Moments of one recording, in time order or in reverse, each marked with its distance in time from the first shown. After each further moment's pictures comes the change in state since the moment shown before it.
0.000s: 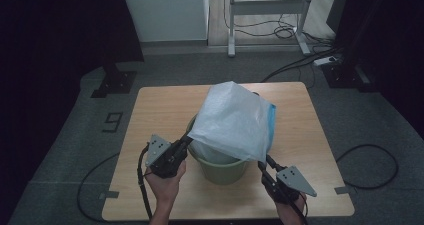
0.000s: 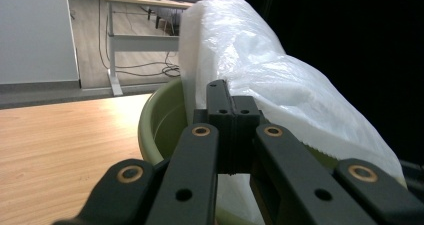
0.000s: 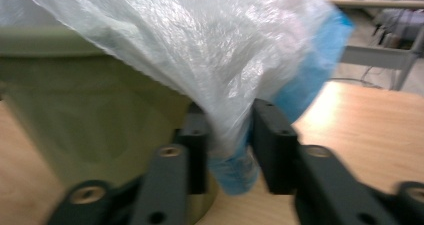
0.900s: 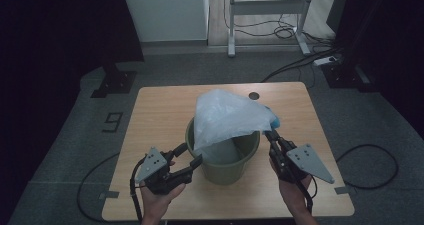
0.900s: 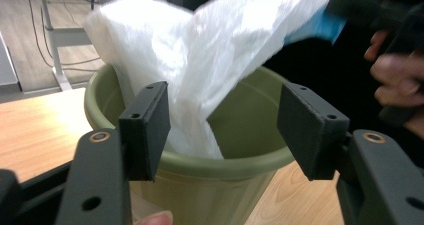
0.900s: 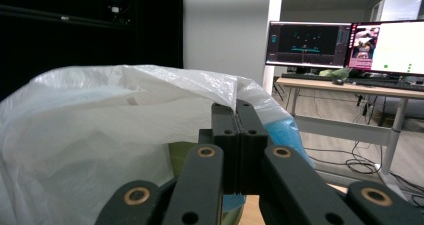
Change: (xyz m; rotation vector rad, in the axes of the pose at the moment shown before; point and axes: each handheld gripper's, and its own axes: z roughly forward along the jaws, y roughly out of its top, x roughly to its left) left arm -0.003 -0.006 -0.034 0.038 -0.193 0.063; right arm -0.001 0.094 -0.006 -0.262 -0.006 -0.023
